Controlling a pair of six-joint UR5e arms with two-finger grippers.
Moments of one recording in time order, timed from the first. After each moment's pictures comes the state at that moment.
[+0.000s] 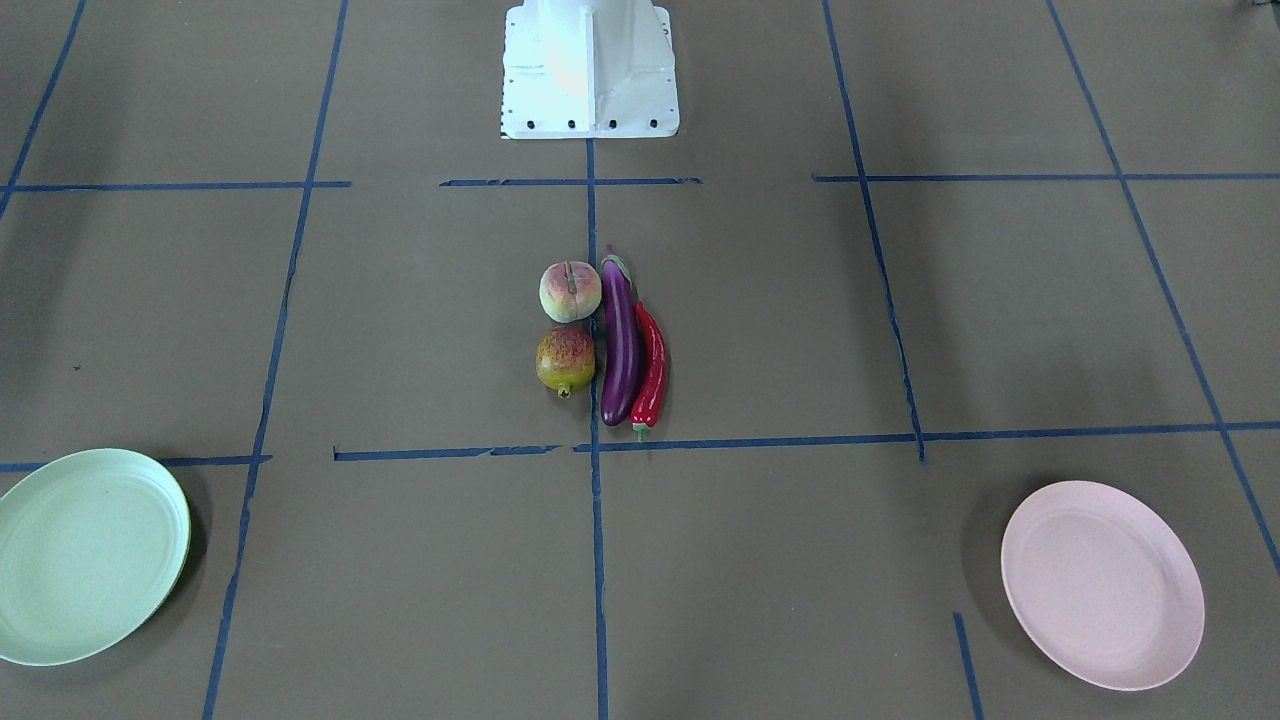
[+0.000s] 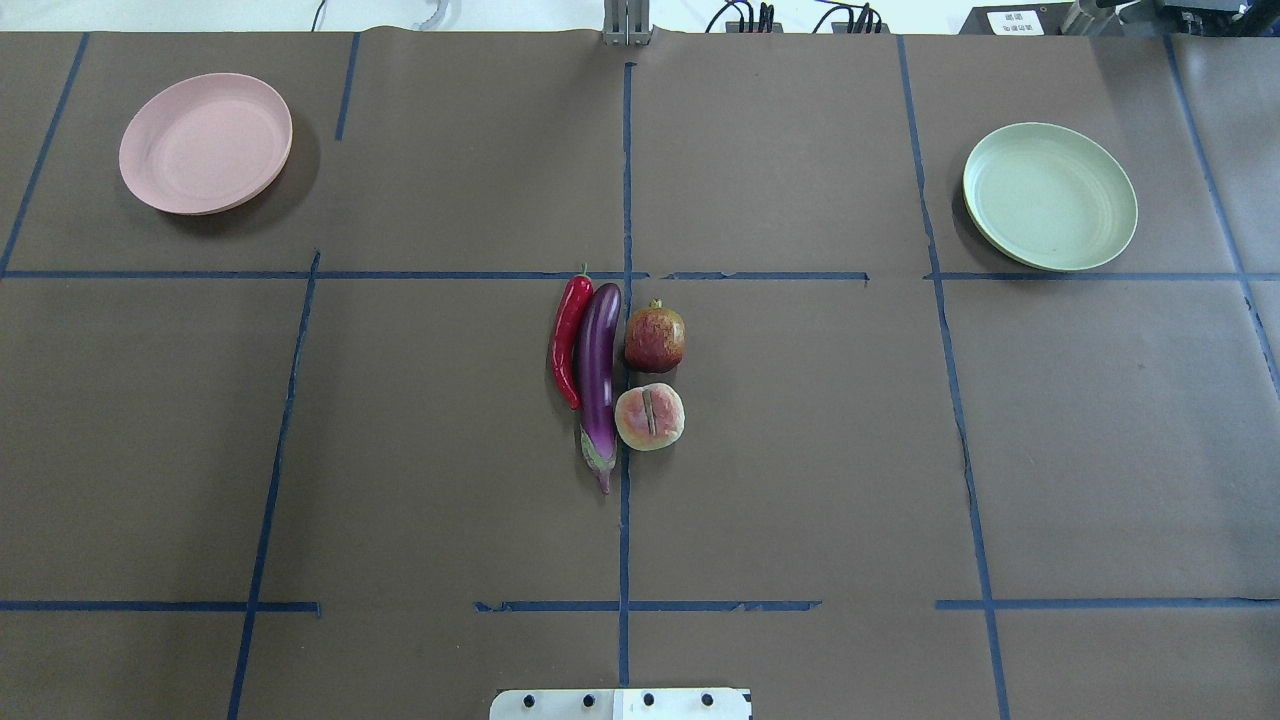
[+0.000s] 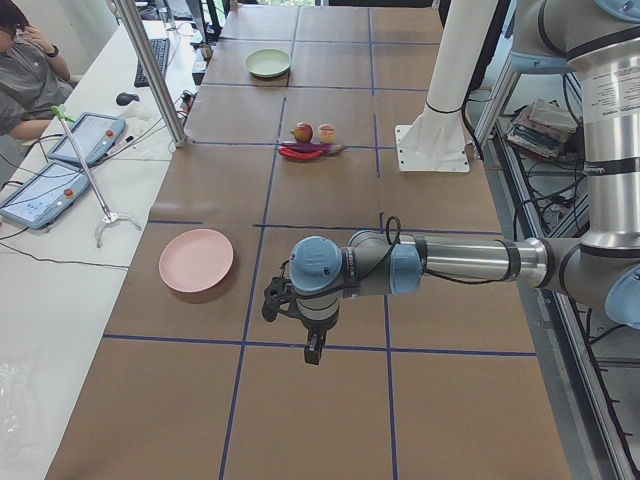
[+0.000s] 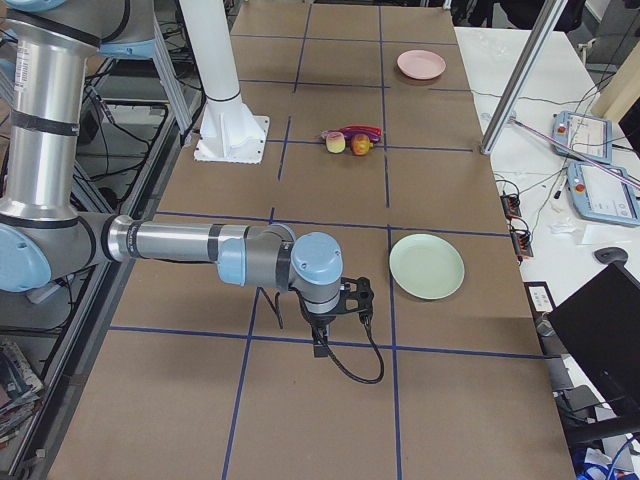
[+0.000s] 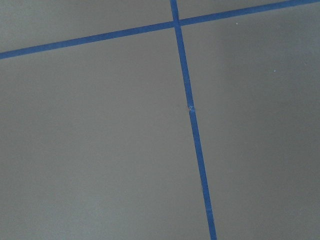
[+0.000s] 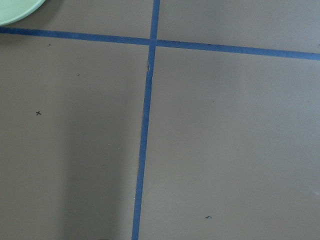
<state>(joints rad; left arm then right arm) -1.64 -1.36 -1.82 -1.45 -2.36 0.28 1.64 -1.79 1.80 -1.61 2.34 -0.14</state>
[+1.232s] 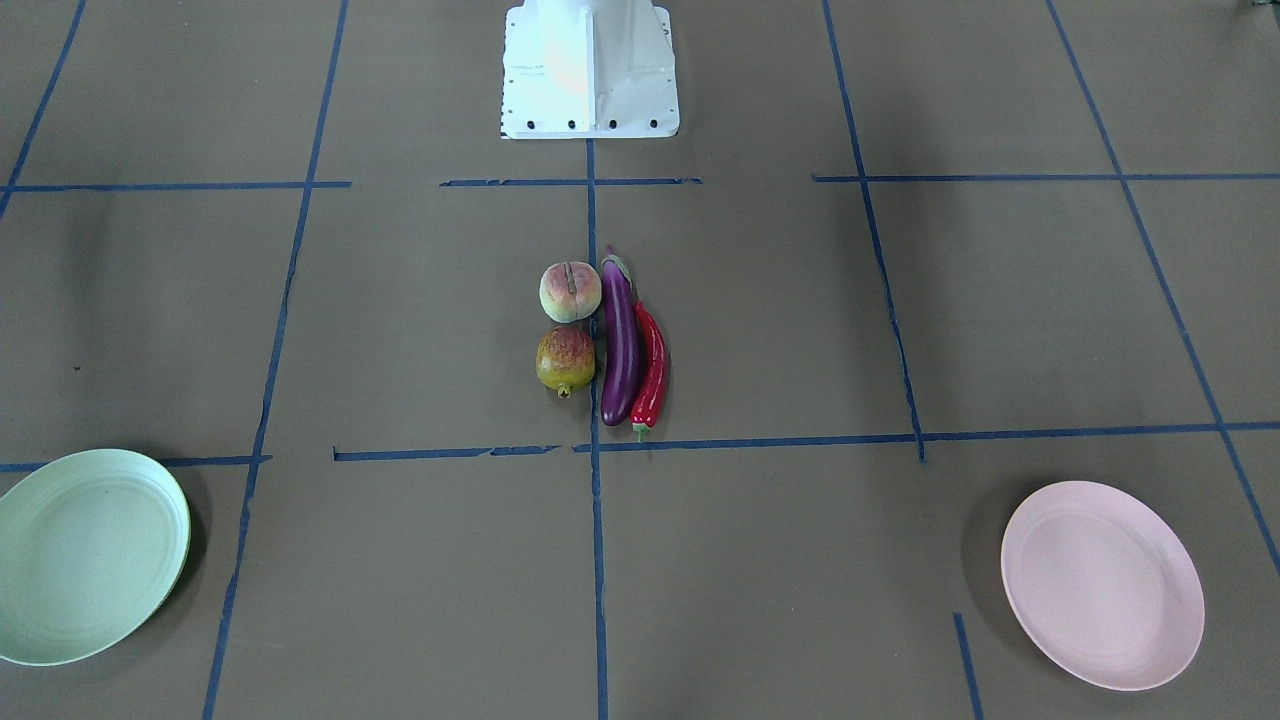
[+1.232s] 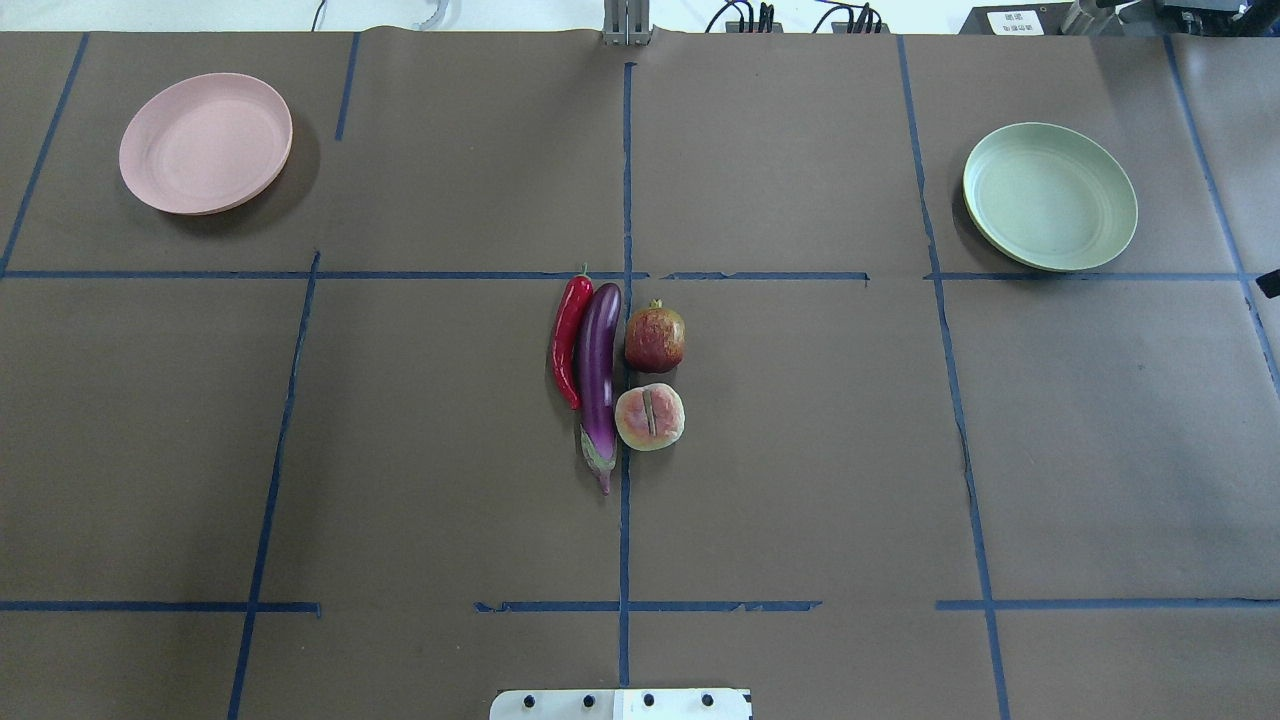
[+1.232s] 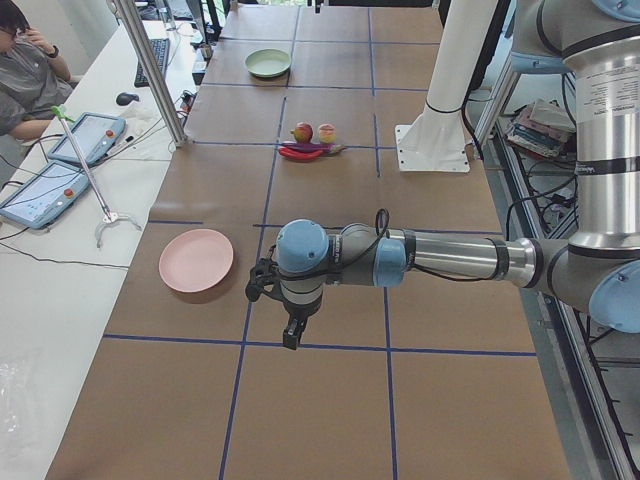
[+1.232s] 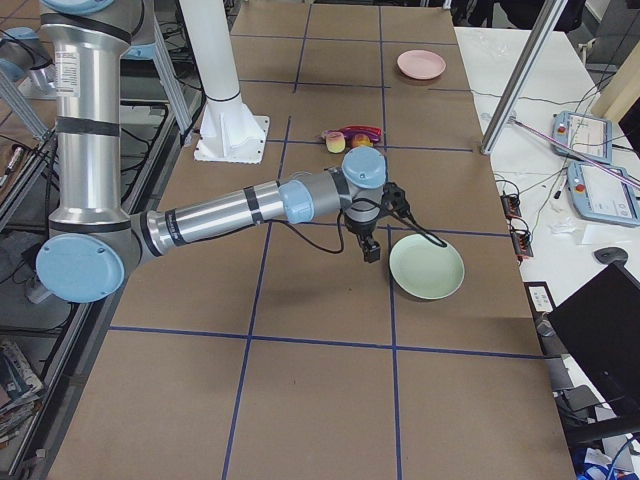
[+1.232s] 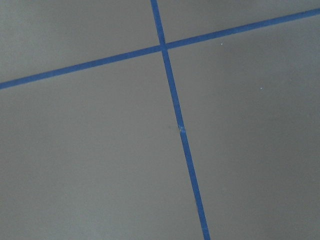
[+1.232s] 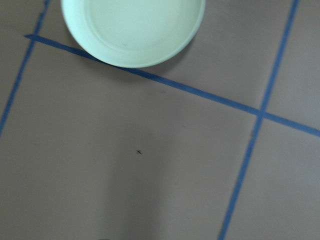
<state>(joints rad) -1.62 -1.42 -1.79 -1.57 -2.36 0.27 1.31 -1.57 1.93 -1.52 2.41 0.00</state>
